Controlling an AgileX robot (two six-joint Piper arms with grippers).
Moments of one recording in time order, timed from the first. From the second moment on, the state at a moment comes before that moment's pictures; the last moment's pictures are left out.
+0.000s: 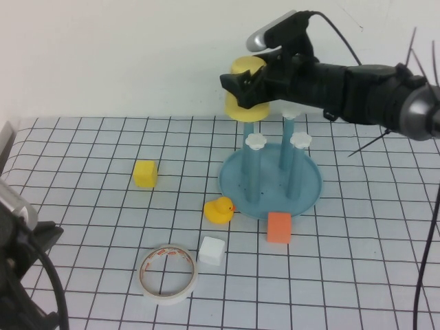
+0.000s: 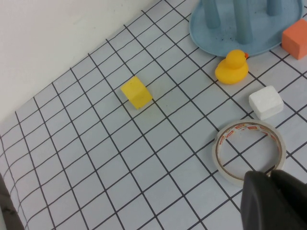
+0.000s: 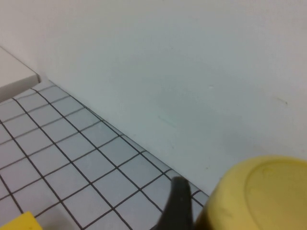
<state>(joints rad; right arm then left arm) 0.38 2.24 -1.82 1.72 0.35 -1.87 -0.65 0.72 -0.78 0.32 0.75 -0.04</state>
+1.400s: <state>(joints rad) 0.45 2.23 -1.82 1.74 0.16 -1.72 -0.65 0.72 -0.78 0.36 0.82 -0.07</state>
